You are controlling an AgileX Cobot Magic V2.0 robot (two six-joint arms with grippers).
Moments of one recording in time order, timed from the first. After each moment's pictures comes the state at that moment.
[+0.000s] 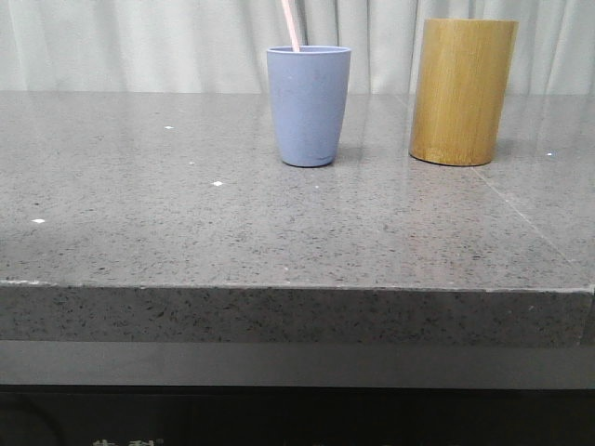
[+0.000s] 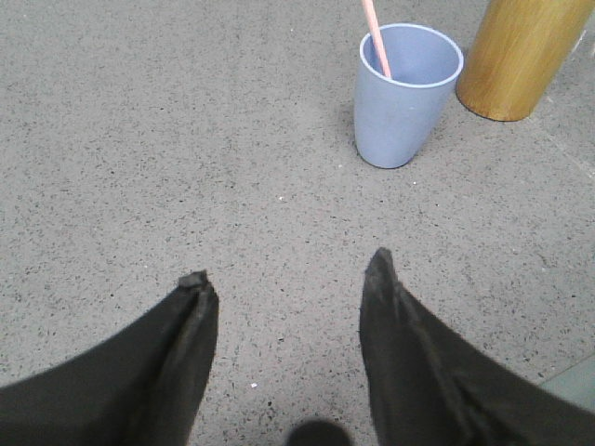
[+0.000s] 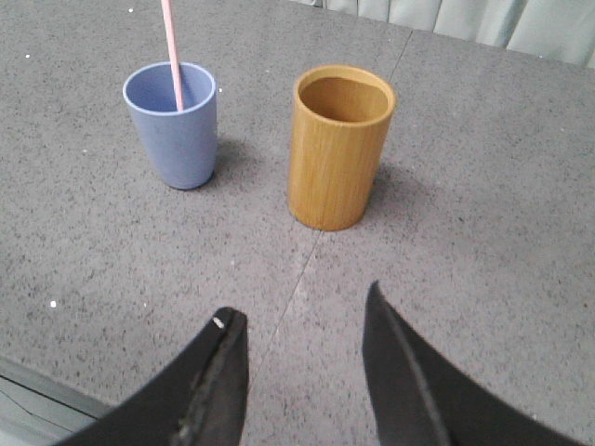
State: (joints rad) left arm -0.36 0.91 -1.01 -0.20 0.73 0.21; right arm 0.31 0.64 -0.95 -0.01 0.82 0.01
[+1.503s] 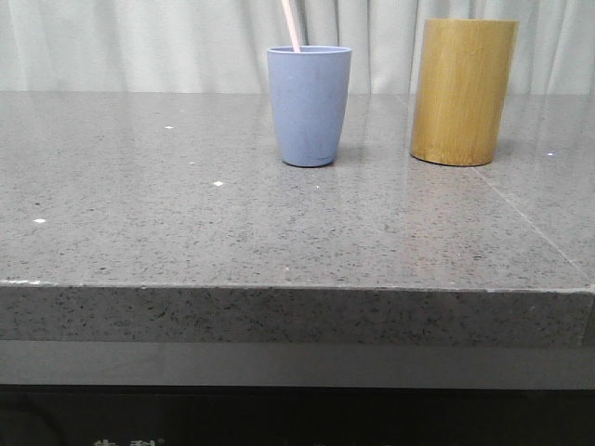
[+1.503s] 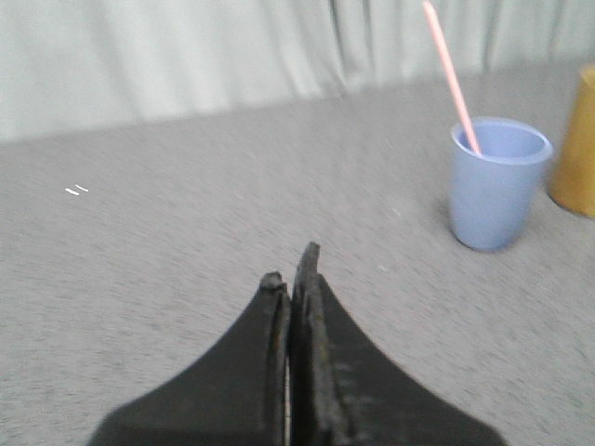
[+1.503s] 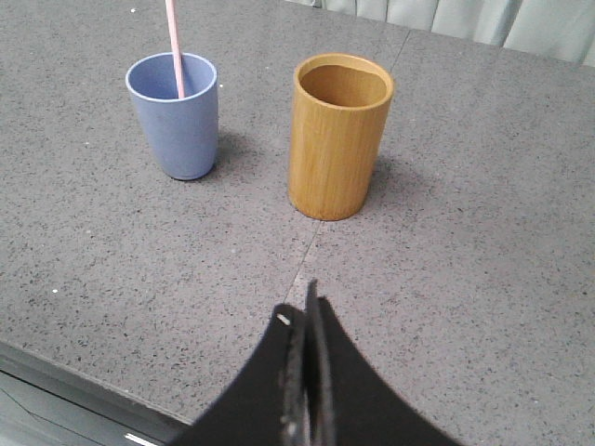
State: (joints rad) left arm -0.22 0.47 -0.58 -0.14 0.36 0.21; right arm 0.31 0.57 -0.89 -0.01 0.81 0.01
